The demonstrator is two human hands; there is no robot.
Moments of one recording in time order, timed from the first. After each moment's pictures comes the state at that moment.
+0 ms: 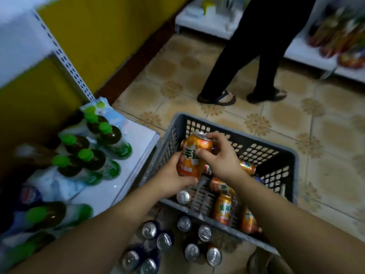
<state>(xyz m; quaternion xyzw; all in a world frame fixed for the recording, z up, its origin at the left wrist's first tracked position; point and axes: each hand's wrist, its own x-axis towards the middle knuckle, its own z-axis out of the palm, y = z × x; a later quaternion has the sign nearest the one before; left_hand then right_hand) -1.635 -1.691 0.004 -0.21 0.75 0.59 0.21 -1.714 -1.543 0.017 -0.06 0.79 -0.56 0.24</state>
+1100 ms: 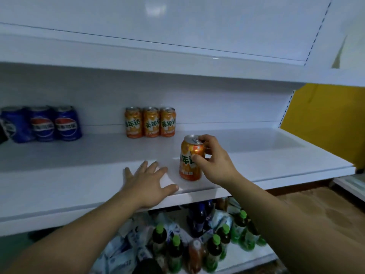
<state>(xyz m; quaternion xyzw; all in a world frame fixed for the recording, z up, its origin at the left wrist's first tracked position) -1.131 -1.873 0.327 -0.54 0.84 0.07 0.01 -1.331 -1.828 0.361 -0.61 0.61 -0.47 0.18</state>
